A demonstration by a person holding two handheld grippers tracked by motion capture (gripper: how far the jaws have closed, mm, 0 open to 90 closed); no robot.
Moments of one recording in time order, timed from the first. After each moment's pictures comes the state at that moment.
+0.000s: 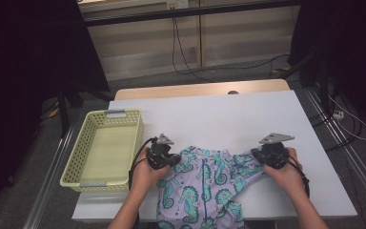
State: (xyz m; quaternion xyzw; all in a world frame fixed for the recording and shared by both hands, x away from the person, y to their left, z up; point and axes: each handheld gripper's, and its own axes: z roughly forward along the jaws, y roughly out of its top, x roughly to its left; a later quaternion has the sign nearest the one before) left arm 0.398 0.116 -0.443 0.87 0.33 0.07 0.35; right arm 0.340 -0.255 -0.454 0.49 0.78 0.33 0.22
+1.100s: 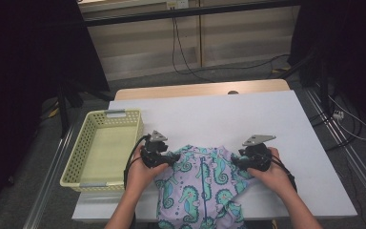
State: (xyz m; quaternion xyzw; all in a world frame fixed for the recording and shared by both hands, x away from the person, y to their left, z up) left arm 0.404 0.126 -0.444 0.86 0.35 0.11 0.36; right arm 0.351 -0.216 -0.464 0.44 0.81 0.35 0.16
